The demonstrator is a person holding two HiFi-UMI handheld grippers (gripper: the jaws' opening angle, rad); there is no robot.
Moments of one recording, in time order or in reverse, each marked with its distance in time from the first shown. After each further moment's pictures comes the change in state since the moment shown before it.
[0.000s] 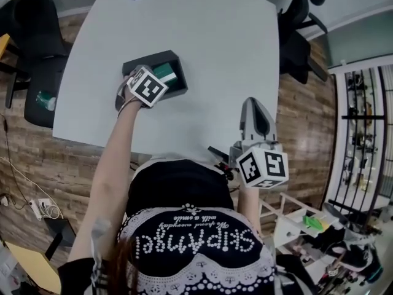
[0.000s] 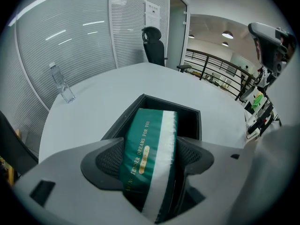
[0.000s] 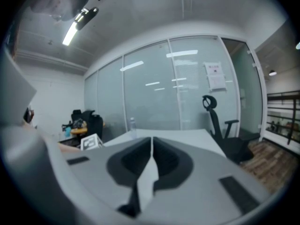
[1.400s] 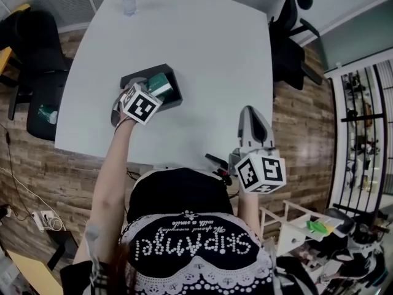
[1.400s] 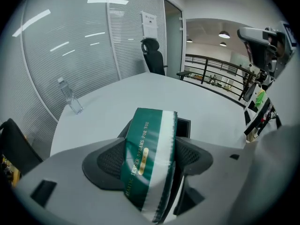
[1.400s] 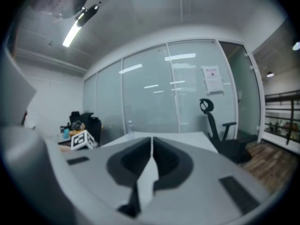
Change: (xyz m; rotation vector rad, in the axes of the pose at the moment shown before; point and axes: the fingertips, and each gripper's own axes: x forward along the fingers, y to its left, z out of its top) left arm -0.034 0.000 0.013 0.036 -0.091 0.064; right arm -0.011 -0.010 0.006 0.001 -0.038 -0.019
